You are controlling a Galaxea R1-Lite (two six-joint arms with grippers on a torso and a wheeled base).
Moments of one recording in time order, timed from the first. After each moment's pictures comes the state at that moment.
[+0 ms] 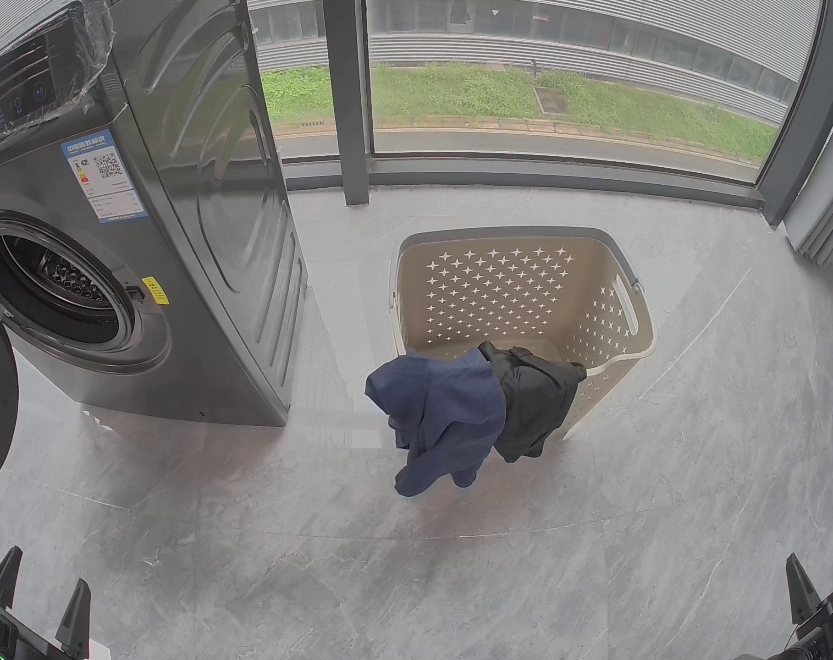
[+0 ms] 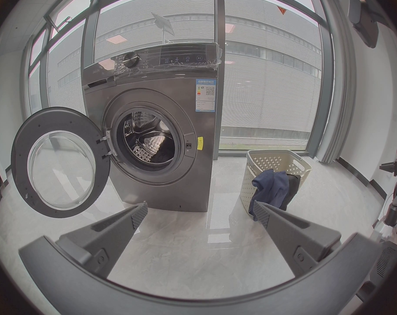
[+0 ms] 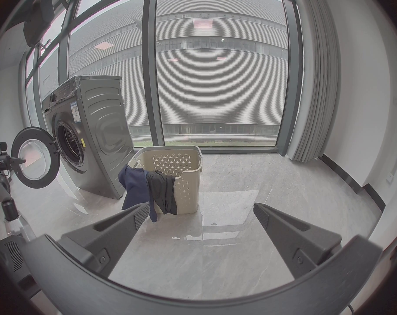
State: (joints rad) left arm 0.00 0.02 -0.02 0.00 0.02 -0.02; right arm -0.01 0.02 -0.02 0.00 0.03 -0.01
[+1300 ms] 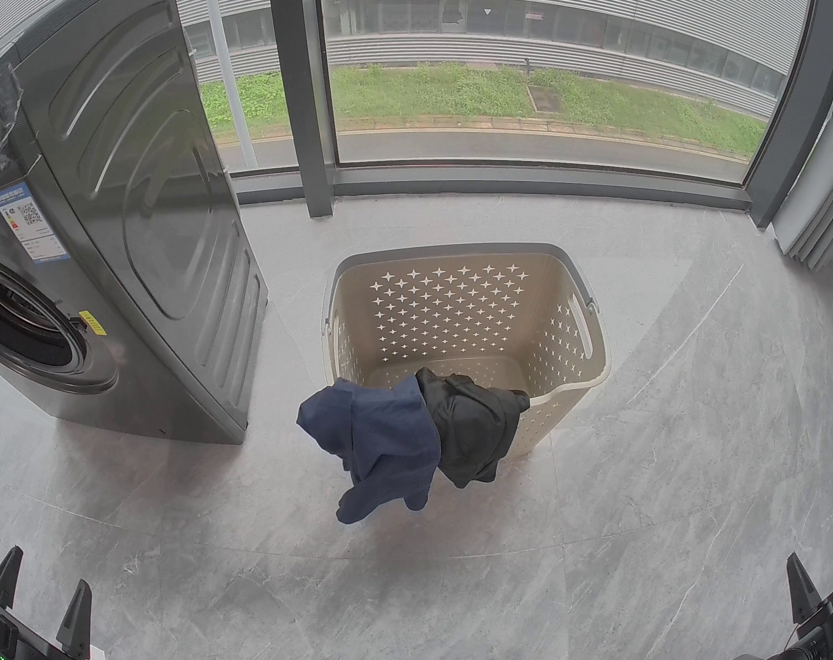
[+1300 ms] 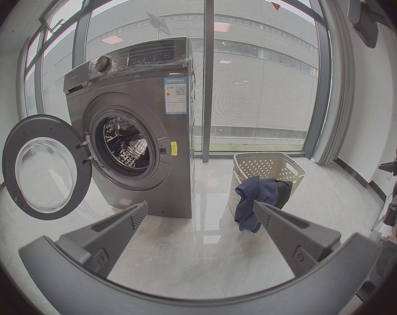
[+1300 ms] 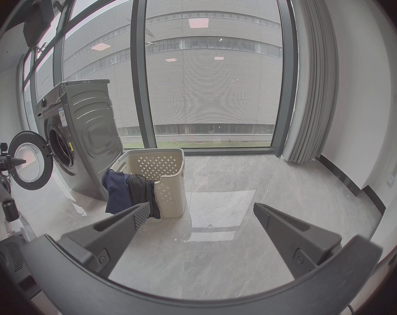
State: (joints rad) left arm 0.00 0.02 -0.02 0.00 0.02 -0.02; right arm -0.01 0.02 -0.02 0.00 0.03 -0.01
